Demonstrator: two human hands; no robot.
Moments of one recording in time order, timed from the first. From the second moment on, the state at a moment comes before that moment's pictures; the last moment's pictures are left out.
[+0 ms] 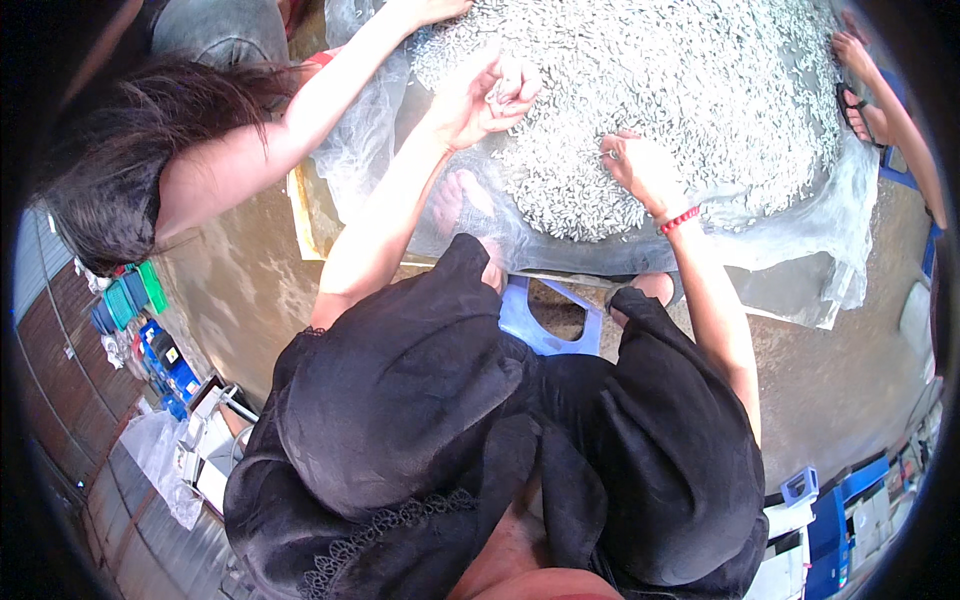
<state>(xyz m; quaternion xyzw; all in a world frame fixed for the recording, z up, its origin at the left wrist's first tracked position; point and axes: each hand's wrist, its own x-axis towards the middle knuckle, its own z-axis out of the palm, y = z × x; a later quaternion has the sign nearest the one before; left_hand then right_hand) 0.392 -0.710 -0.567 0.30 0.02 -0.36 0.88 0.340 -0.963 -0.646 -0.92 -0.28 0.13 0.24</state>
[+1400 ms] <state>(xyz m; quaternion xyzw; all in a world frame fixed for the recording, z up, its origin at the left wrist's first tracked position) 0.371 -0.734 -0.645 0.93 -0.27 -0.11 0.24 0.334 -0.987 -0.624 -0.37 0.11 0.28 0.88</state>
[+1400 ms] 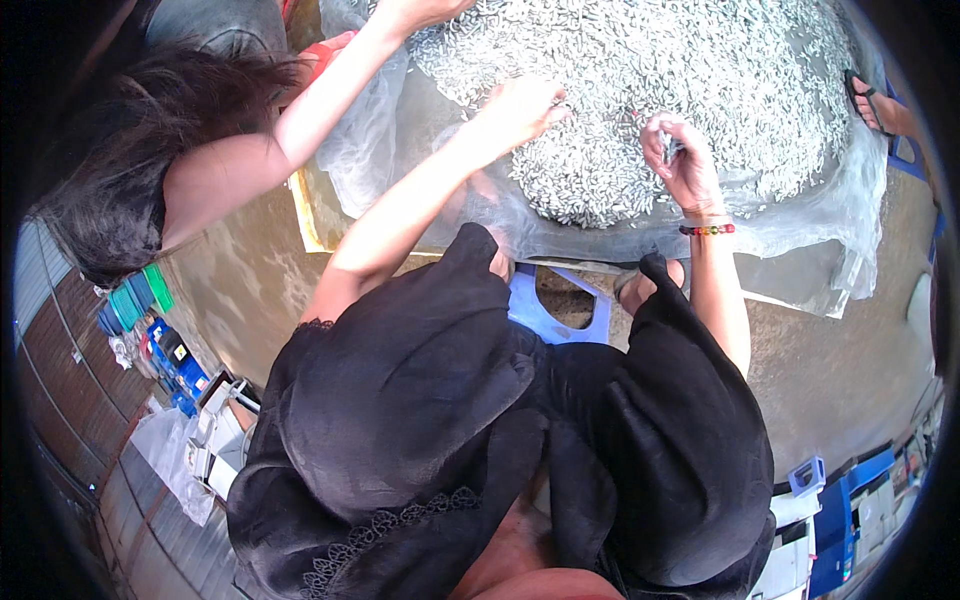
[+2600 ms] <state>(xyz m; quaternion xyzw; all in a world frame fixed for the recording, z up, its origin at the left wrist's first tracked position) 0.391 -0.724 -0.592 0.93 -0.19 -0.10 0.30 0.332 -0.968 -0.596 -0.01 0.20 0.28 0.94</state>
